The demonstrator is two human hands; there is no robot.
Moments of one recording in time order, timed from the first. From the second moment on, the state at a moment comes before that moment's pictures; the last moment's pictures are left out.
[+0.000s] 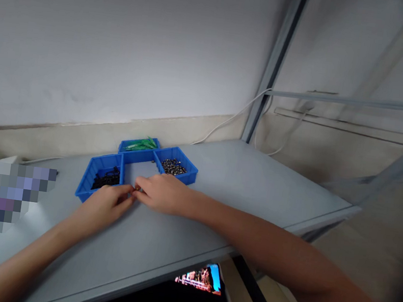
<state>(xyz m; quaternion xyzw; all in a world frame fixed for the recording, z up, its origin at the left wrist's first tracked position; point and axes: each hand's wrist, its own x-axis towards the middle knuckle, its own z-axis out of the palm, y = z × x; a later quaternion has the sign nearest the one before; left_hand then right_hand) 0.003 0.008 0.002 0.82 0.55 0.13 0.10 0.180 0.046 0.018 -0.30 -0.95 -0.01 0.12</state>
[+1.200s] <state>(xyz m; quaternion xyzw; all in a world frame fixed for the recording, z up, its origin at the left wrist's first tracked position) 0.002 0.004 0.006 0.83 0.56 0.05 -0.02 0.181 0.047 0.018 -0.30 -0.95 -0.03 0.09</state>
